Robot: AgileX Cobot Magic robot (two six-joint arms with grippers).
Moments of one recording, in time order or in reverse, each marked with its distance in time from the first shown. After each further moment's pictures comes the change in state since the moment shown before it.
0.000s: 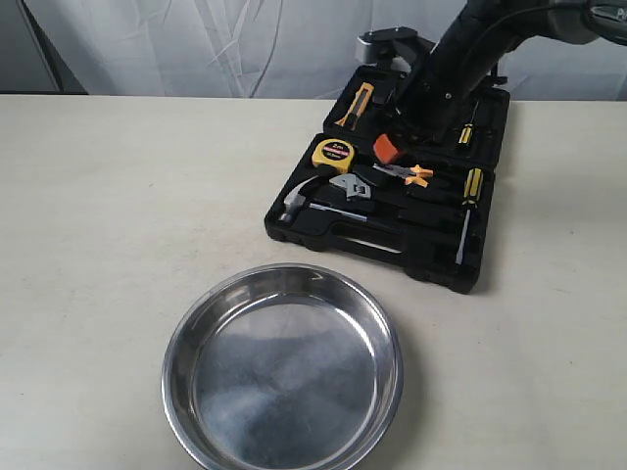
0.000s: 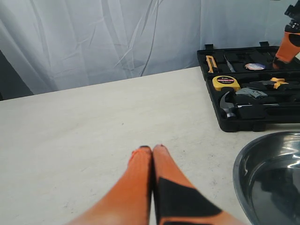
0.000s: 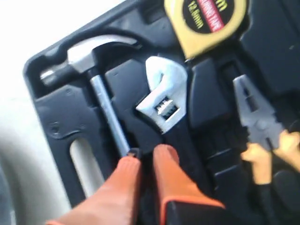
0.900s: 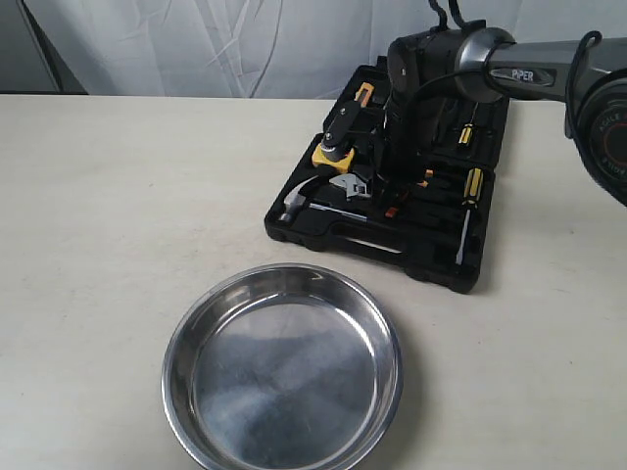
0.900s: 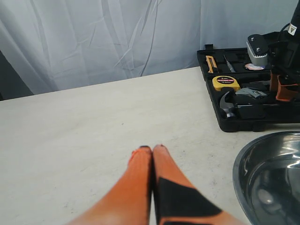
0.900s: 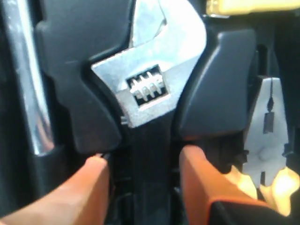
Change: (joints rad) left arm 0.000 0.000 0.000 0.000 0.000 0.000; right arm 0.140 0.141 0.000 -0.453 -0.094 -0.083
